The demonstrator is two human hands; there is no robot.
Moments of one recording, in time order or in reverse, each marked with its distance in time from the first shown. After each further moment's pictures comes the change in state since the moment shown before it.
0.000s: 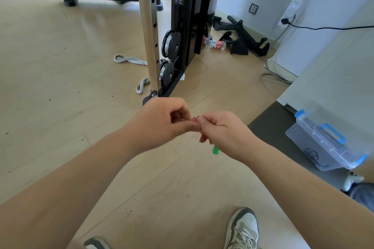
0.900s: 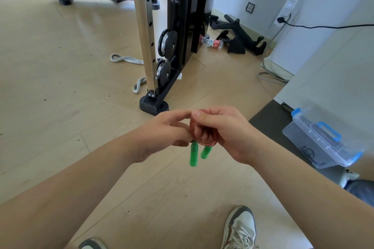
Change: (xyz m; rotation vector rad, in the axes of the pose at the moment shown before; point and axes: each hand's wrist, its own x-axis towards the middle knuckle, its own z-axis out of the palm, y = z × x) left_hand -0.002 0.005 0.019 -0.523 -0.328 -0.319; right_hand 0.000 0.003 -0.008 0.694 -0.122 0.050
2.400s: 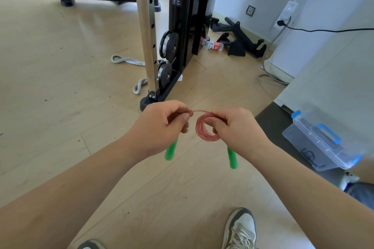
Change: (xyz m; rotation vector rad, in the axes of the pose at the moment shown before) left_hand -0.001 -0.004 -0.003 0.306 0.399 0.240; right_hand 0.005 0.013 -0.017 -0.843 0.363 -0.141
